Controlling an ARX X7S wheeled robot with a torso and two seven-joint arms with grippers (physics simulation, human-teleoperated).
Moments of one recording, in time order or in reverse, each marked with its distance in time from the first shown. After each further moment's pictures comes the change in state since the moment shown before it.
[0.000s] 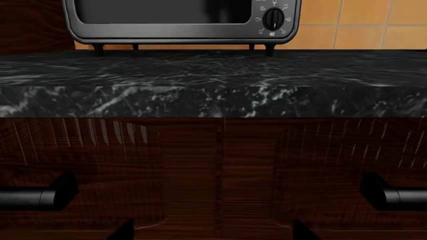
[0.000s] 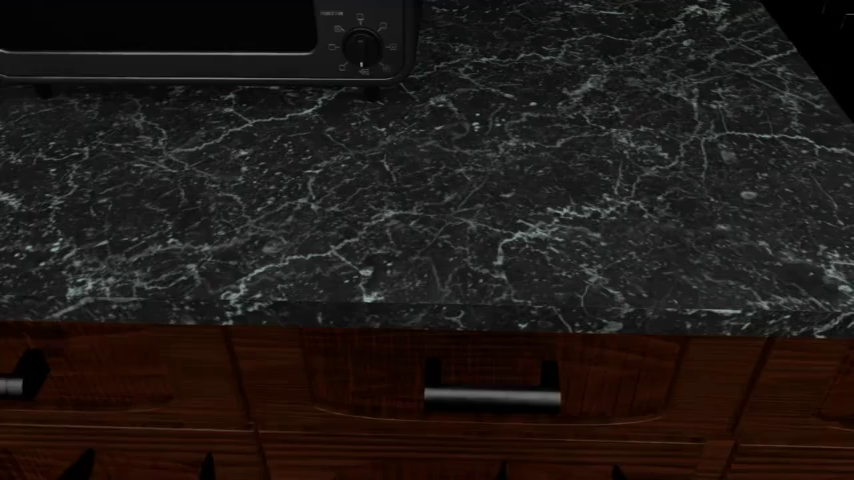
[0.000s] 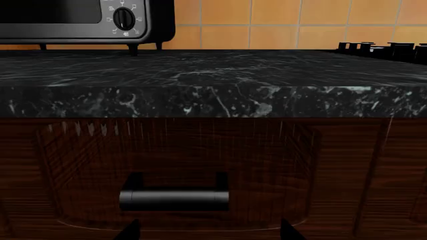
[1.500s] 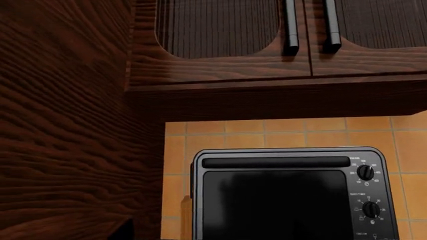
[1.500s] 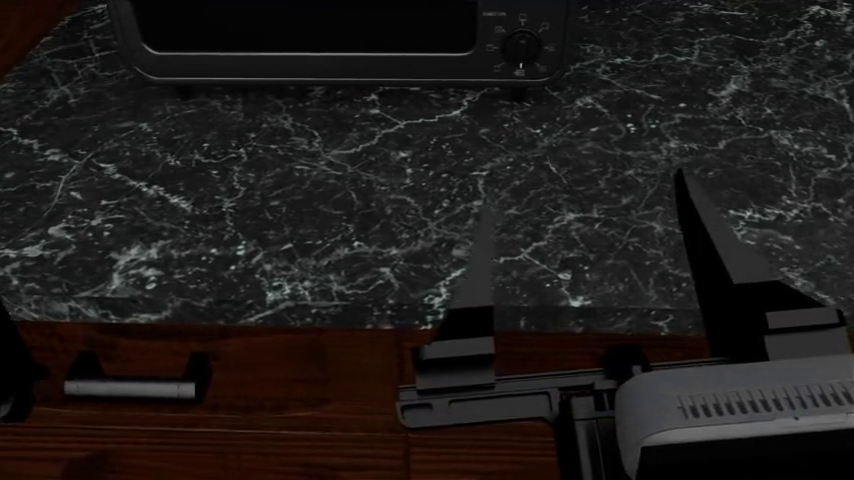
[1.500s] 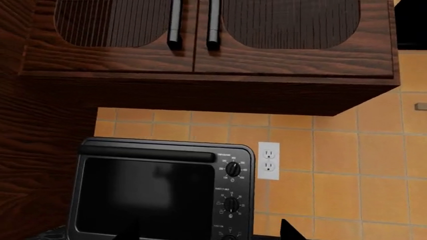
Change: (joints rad) left arm -0.154 -0.175 -0.074 0.833 -0.145 -0.414 -0.137; right arm 0.312 0.144 -0.058 -0.935 0.161 0.708 0.082
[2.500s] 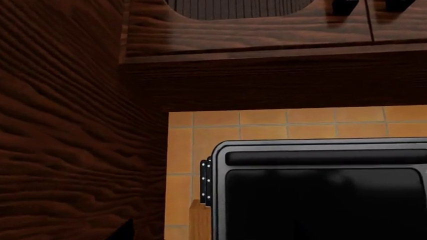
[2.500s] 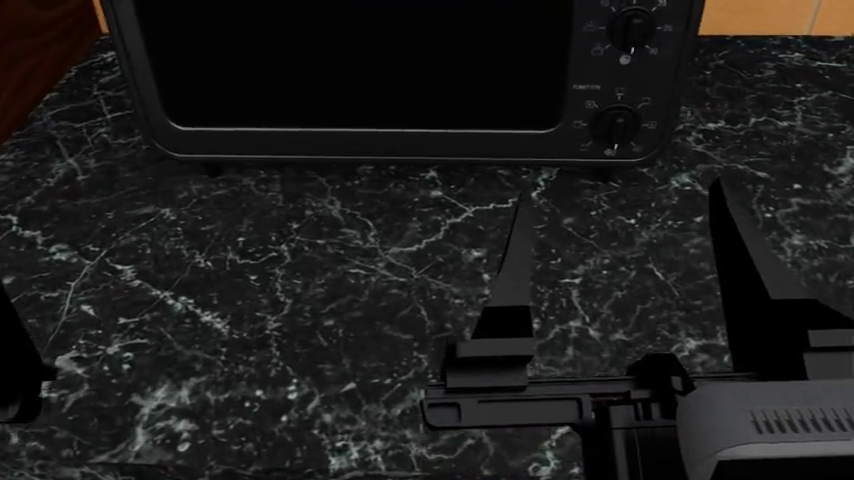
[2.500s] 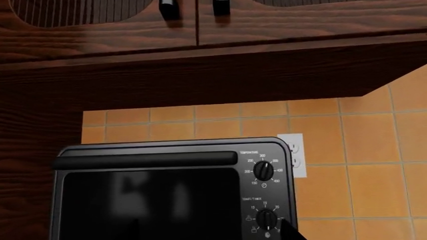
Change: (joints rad) left arm -0.001 -0.033 0.031 -0.004 -0.027 0.009 -0.040; right arm -0.020 0.000 0.069 -0.022 0.123 -0.002 0.062
